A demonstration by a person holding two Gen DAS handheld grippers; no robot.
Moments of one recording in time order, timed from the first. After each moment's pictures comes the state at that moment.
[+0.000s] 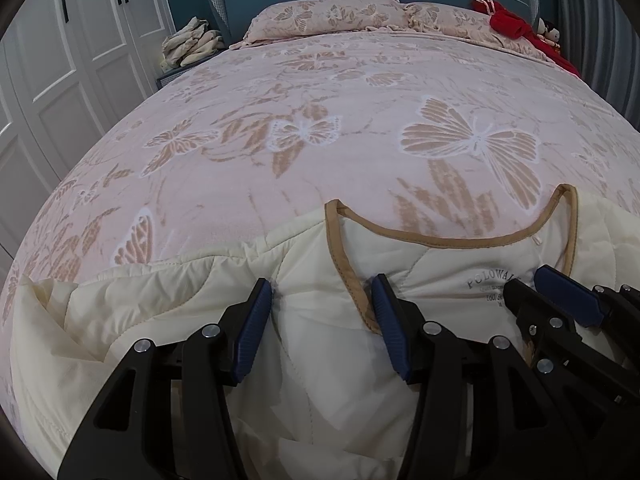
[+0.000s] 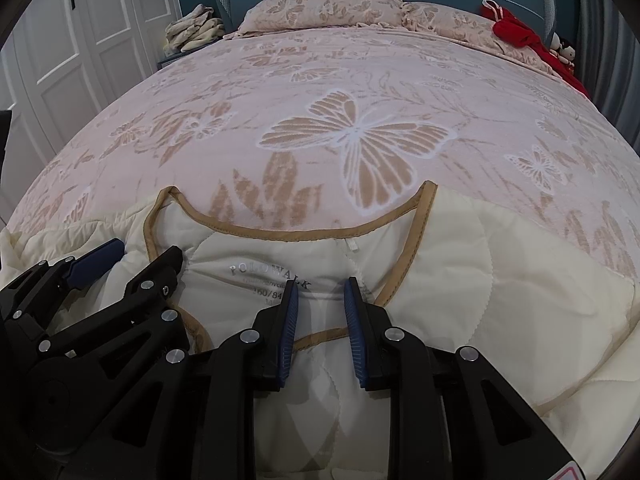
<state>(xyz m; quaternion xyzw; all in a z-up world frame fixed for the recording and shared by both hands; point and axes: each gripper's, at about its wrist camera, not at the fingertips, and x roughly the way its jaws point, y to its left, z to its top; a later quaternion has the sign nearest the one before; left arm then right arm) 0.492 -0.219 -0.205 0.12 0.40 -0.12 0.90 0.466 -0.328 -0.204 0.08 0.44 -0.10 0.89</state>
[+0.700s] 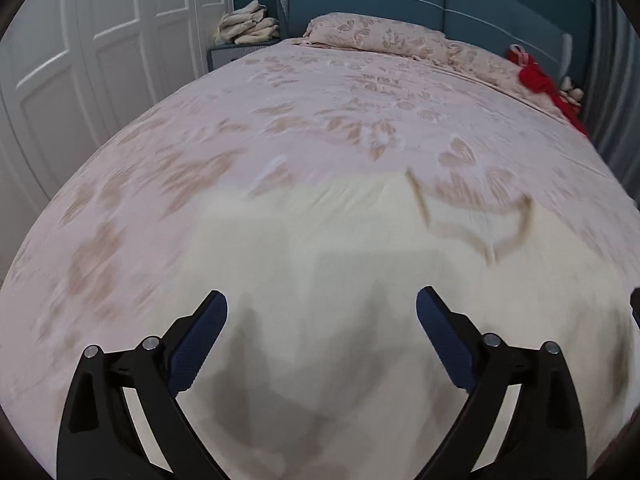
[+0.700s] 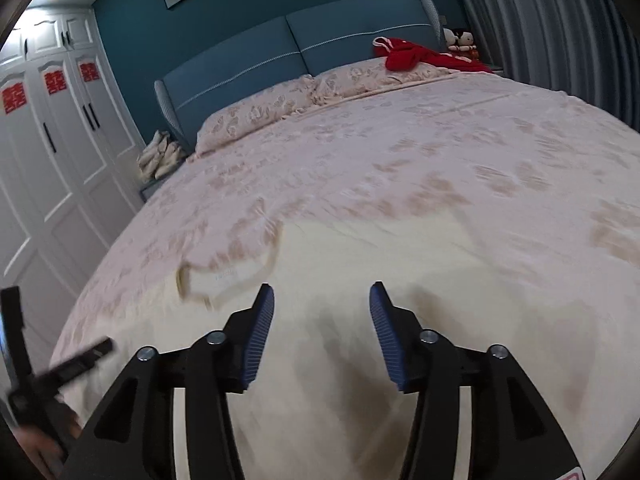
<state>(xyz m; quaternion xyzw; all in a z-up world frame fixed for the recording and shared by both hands) 0.380 -0.084 -0.124 0.02 0.42 -0.09 0.90 0.229 -0.379 -0.113 0.22 0.29 -0.18 0.92</state>
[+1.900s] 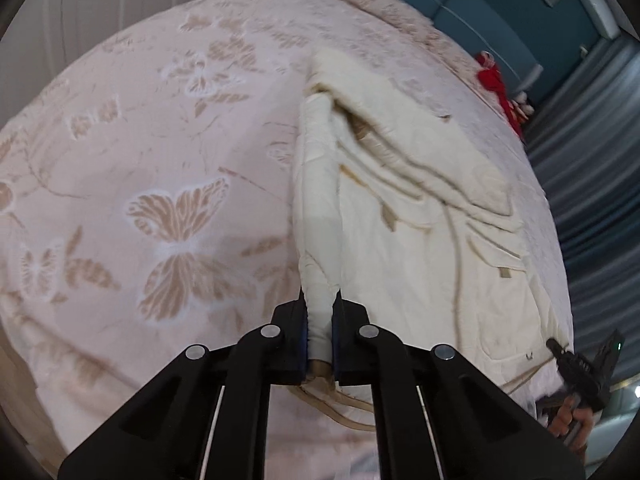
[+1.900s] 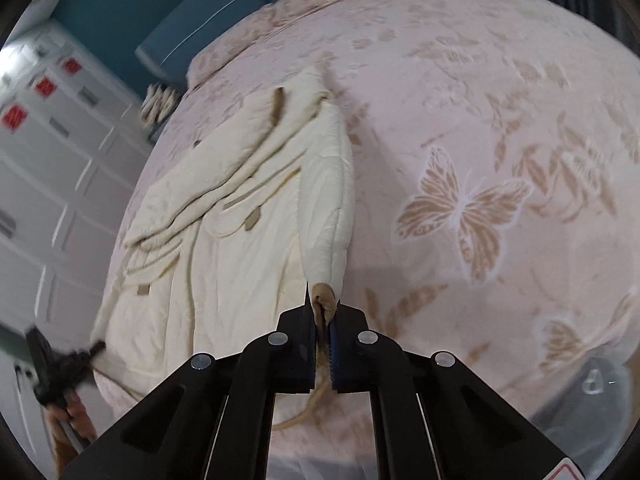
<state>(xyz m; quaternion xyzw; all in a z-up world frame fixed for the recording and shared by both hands) 0.117 0.103 -0.087 -0.13 0.52 -0.19 0.82 -0.079 -0.345 -0.095 0.32 0.42 -0.12 0.84</state>
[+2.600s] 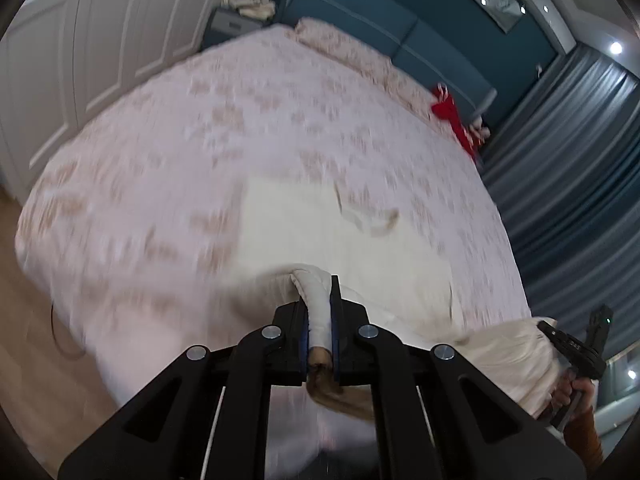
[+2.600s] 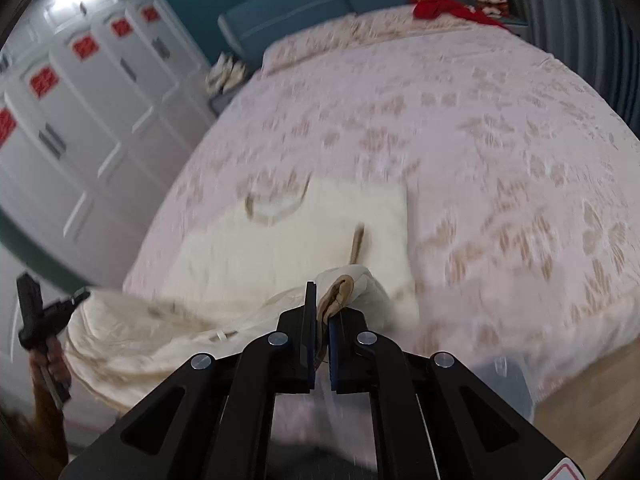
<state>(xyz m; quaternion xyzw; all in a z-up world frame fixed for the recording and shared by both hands) 0.027 0.161 0.045 -0.16 0.44 -0.22 0.86 -0.146 -0.330 0.042 0.25 0.39 -0.05 0.88</state>
